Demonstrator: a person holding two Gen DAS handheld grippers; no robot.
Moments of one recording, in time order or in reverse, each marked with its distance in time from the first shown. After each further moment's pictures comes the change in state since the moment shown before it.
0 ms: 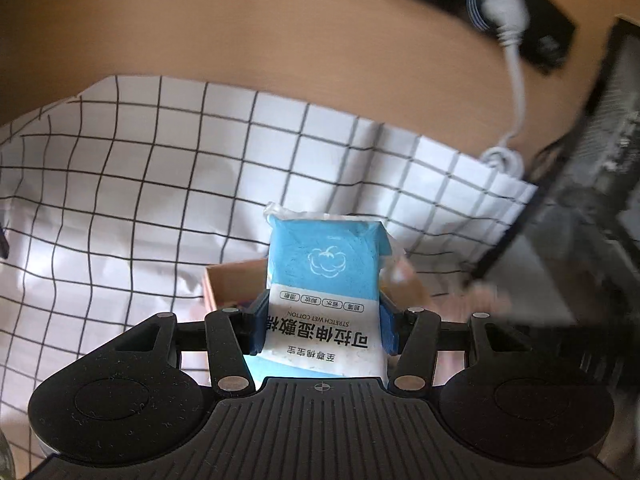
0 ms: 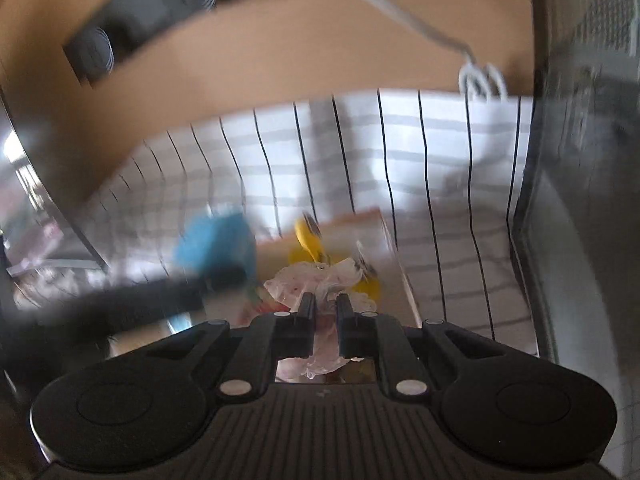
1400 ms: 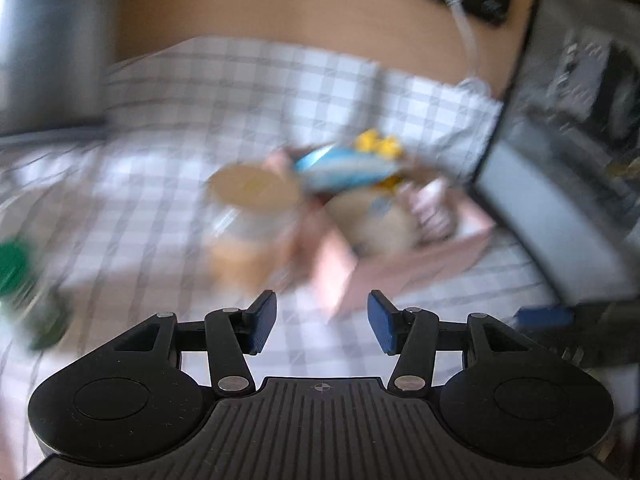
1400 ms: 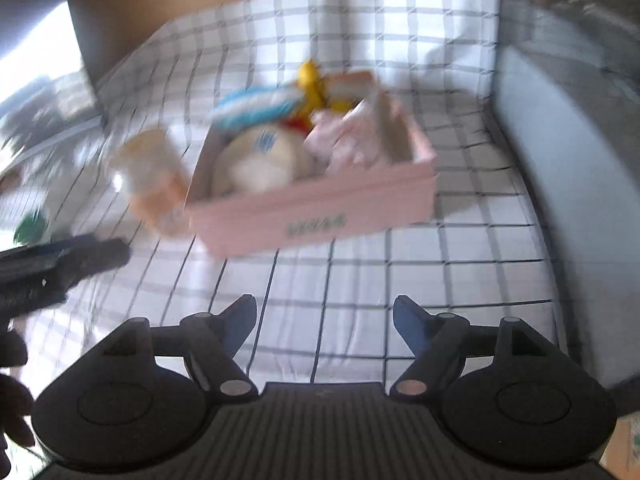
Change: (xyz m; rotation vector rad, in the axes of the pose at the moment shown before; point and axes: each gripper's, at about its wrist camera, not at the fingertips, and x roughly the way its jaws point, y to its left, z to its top) left arm -0.102 0.033 -0.173 0.061 -0.095 0.078; right arm -0.038 0.026 -0.143 -0.107 0.089 -0.064
